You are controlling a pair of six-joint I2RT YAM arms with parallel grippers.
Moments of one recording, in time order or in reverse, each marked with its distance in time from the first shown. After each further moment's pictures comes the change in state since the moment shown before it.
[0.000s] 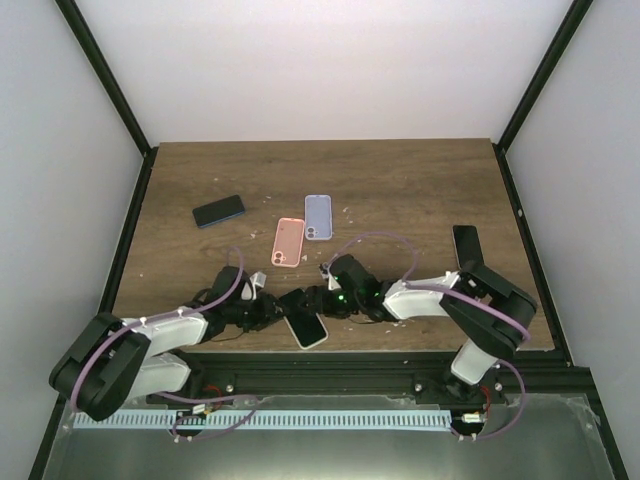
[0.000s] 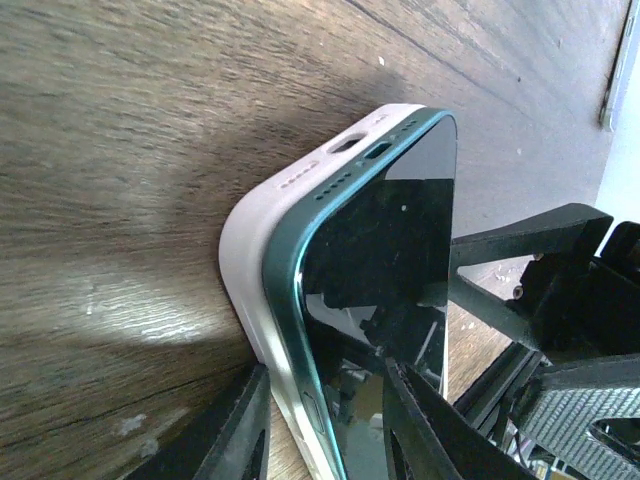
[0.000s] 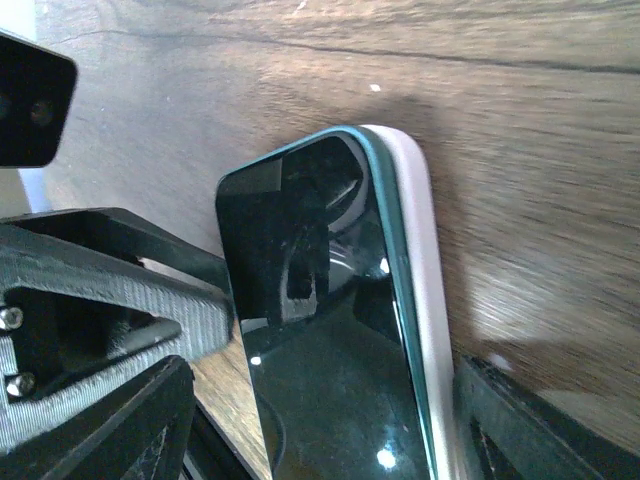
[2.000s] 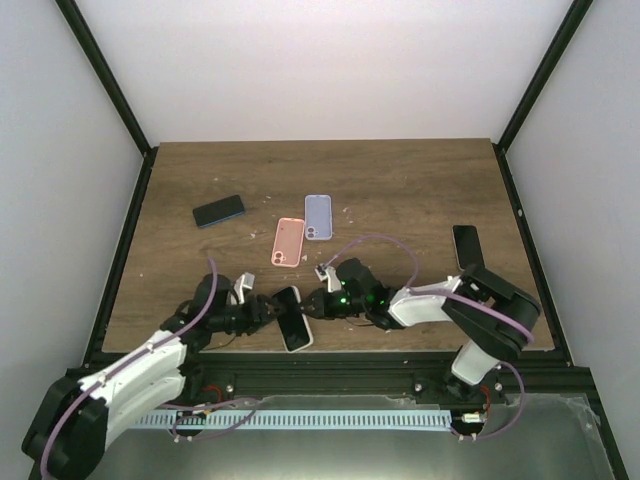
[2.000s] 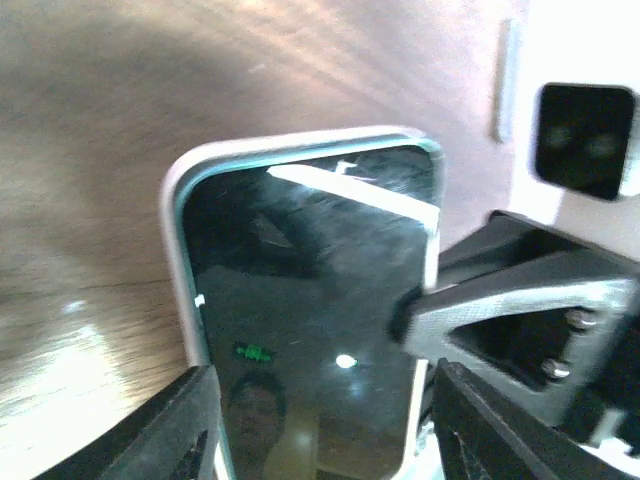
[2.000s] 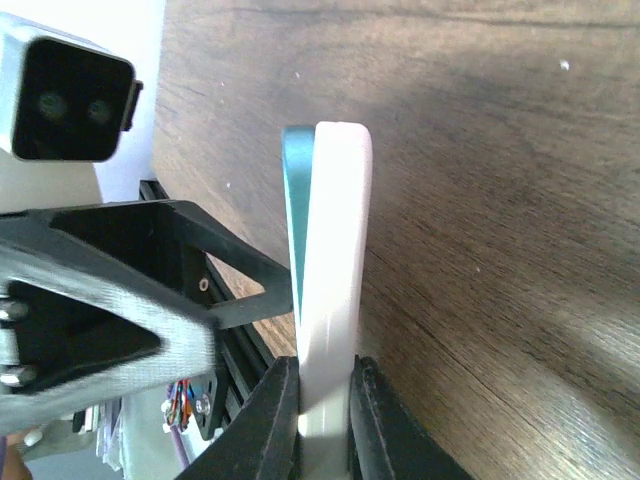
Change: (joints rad) left arm 0.017 -0.379 -0.074 -0.170 0.013 -0.048; right arm 0.018 -0.005 -0.074 0.257 -0.105 0.038
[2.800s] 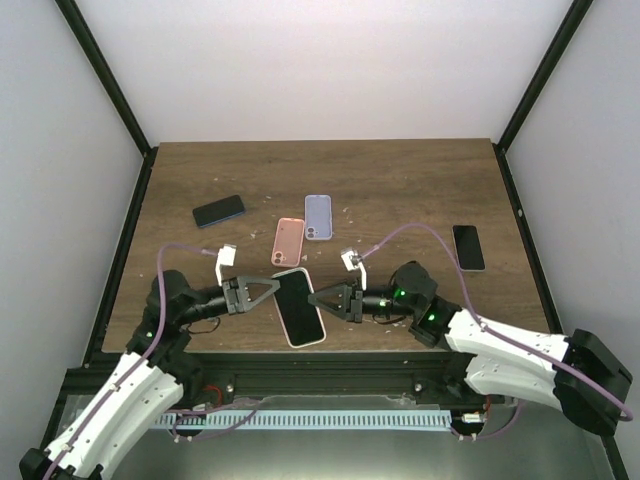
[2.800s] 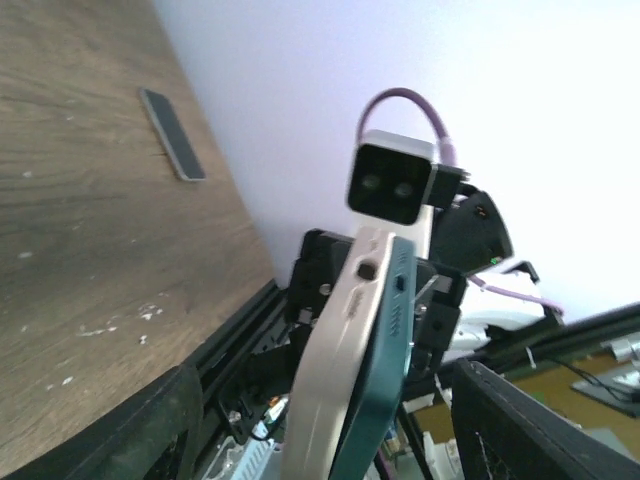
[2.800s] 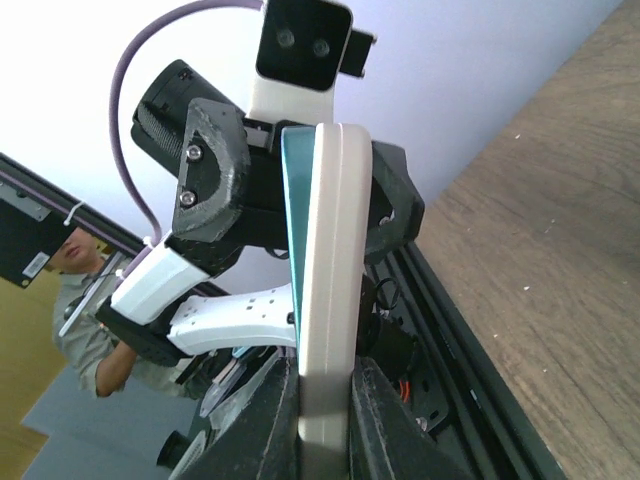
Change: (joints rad) left arm 0.039 -0.389 0.218 0.027 0.217 -0.053; right arm -0.001 -0.629 -0.141 0.101 -0.108 -0.085
